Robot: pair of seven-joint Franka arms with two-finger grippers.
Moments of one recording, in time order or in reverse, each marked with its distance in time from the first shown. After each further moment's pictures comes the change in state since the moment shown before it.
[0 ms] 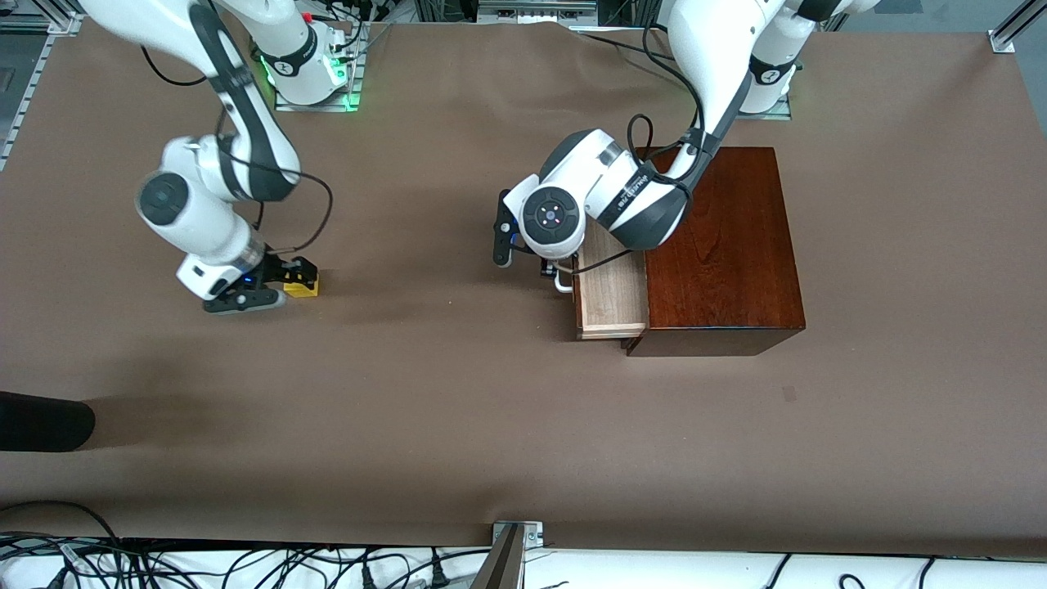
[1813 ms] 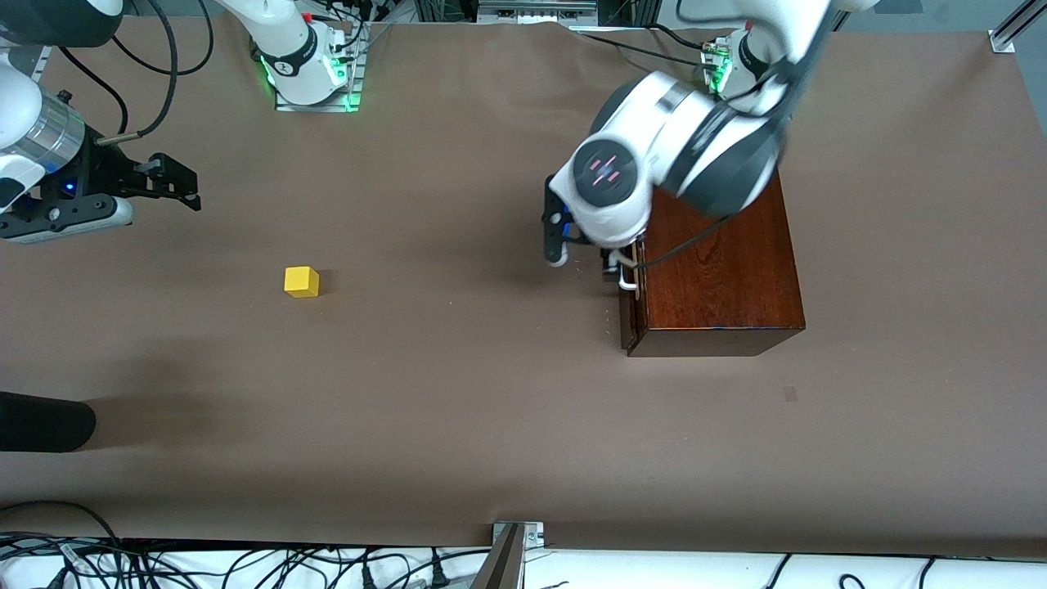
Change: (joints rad) left arm 0.103 -0.212 0.040 0.086 0.115 -0.255 -0.071; right arm -0.065 -0.193 0.022 0.511 -0.054 -0.797 -0.013
